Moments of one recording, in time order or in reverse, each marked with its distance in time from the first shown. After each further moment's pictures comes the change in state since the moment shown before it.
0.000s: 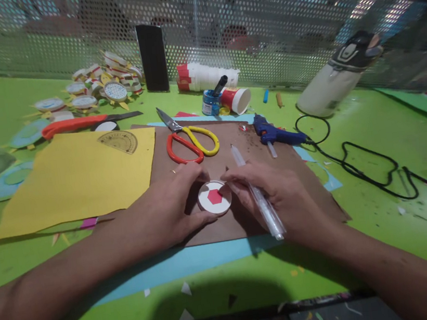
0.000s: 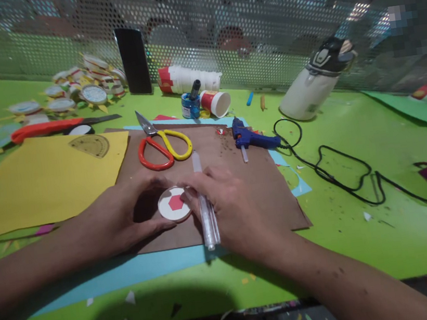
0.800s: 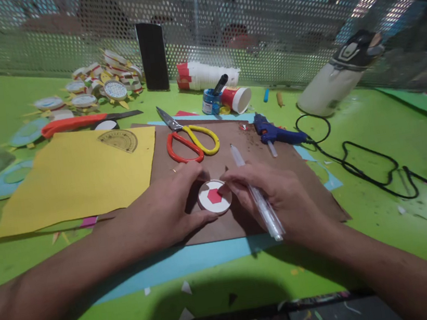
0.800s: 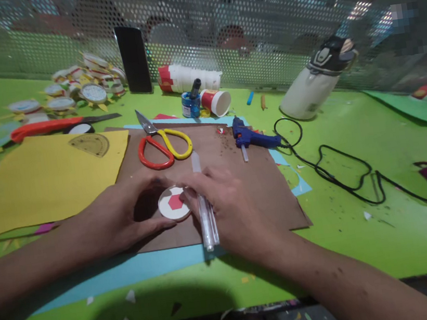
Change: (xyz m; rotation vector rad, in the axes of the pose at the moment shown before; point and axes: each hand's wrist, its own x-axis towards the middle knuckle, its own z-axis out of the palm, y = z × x) left_hand 0.000 0.000 -0.001 0.004 -0.016 -0.009; right_hand -0.001 -0.004 -0.001 0.055 -0.011 0.009
